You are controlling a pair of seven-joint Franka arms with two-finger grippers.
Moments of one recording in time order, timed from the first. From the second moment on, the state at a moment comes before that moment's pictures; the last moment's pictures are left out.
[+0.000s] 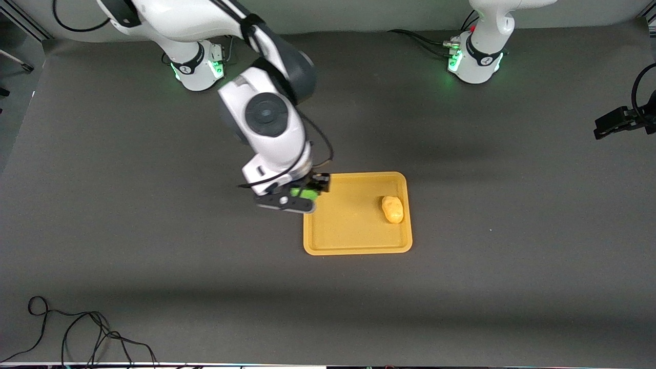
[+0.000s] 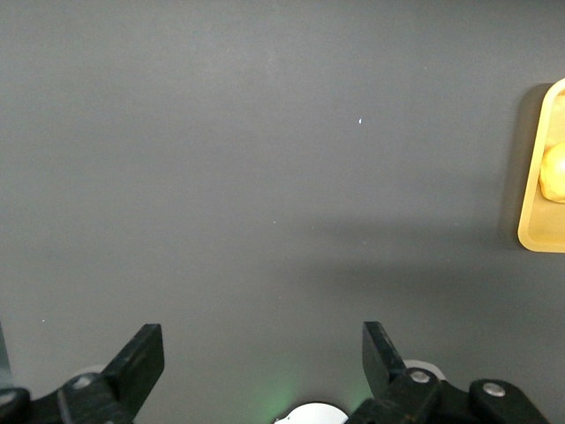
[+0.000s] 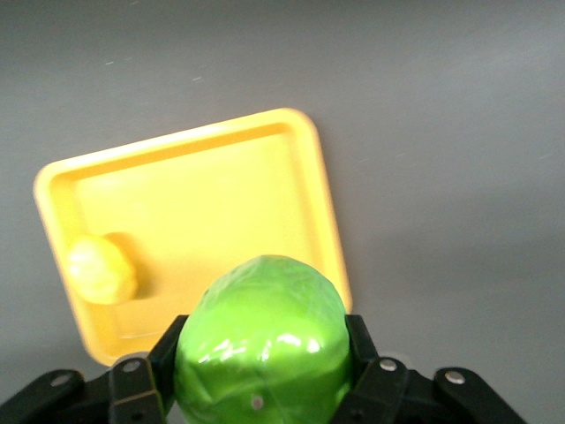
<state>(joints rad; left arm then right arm) 0.04 -0.03 0.02 -1.61 0.09 1.48 0.01 0.69 0.68 0.00 -1.11 0.03 1.82 0.91</state>
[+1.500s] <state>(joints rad) -0.02 -0.03 0.09 -1.58 0.06 1.47 0.06 0.79 1.07 -0.01 -1.03 -0.10 2.22 1.09</state>
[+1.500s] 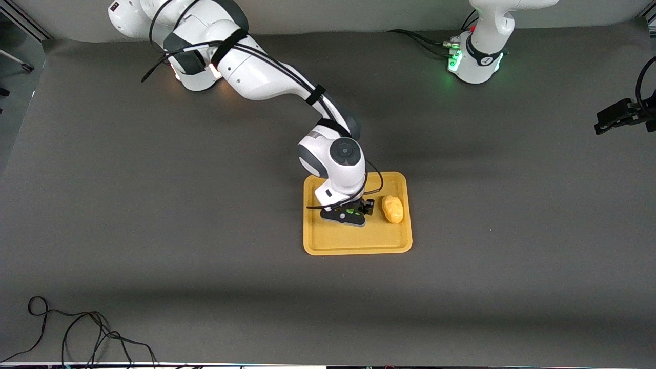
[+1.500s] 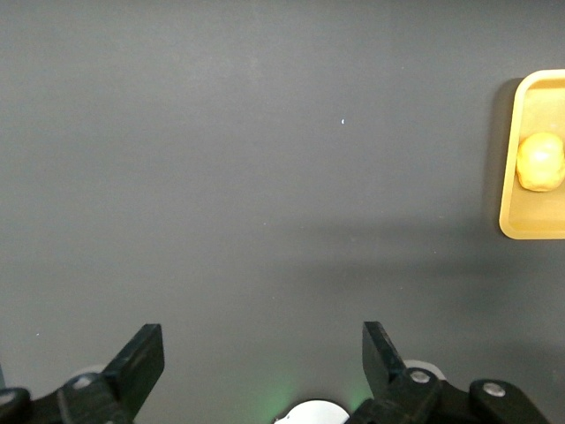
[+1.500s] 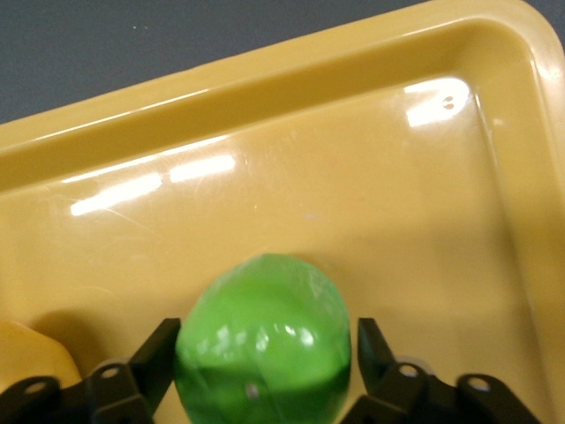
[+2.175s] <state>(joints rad) -0.02 -0.03 0.09 -1.57 0.06 1.47 0.08 0.75 0.78 -0.03 -0.95 -0.10 1.73 1.02</state>
